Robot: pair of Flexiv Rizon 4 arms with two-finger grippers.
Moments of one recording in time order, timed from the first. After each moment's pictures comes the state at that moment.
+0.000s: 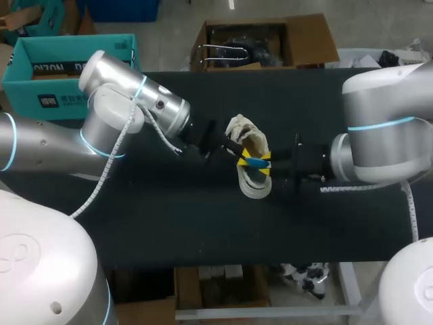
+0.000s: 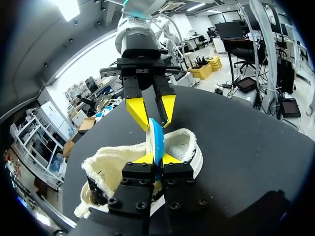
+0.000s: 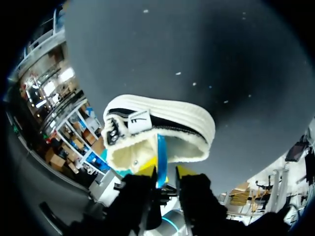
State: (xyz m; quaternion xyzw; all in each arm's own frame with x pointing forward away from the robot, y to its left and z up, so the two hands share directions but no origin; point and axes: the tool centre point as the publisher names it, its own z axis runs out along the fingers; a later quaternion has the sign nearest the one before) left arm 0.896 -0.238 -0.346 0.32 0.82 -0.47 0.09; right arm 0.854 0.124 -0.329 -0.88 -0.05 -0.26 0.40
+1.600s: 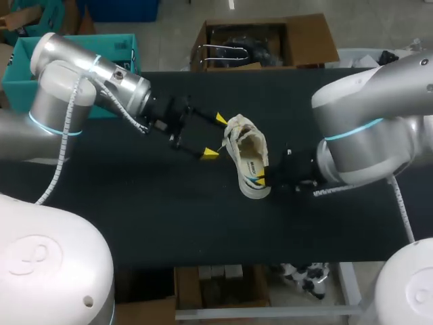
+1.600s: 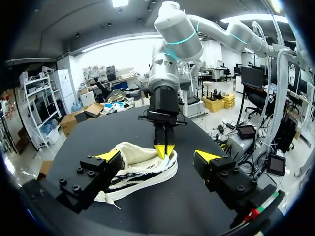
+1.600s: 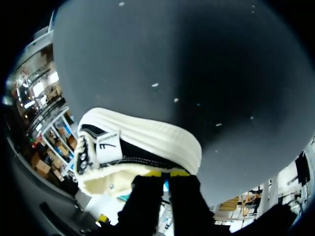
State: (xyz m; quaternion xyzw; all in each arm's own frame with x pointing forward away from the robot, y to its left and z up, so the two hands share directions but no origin) left arm 0.888 -0.165 -0.268 0.14 0.84 -0.53 -0.01; right arm 0.851 0.131 -0.382 -0.91 -0.07 -0.20 0.36
